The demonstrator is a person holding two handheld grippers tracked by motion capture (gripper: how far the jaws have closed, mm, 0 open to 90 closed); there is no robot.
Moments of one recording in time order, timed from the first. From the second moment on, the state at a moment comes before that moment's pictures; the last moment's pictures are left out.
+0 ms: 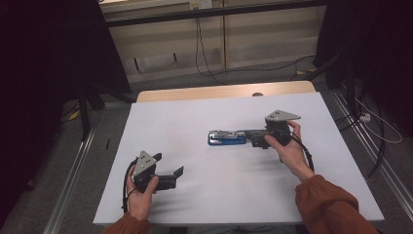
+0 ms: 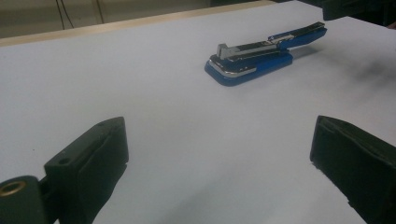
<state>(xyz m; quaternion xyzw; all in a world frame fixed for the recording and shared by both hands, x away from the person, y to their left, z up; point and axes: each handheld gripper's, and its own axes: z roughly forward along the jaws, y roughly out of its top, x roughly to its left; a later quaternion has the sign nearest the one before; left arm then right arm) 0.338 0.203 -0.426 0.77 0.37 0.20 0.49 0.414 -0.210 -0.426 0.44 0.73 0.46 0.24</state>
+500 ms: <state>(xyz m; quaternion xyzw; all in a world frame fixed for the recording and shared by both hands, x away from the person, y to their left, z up) 0.340 0.198 -0.423 0.76 0.37 0.19 0.49 0.389 -0.231 -0.427 0.44 0.72 0.47 0.27</state>
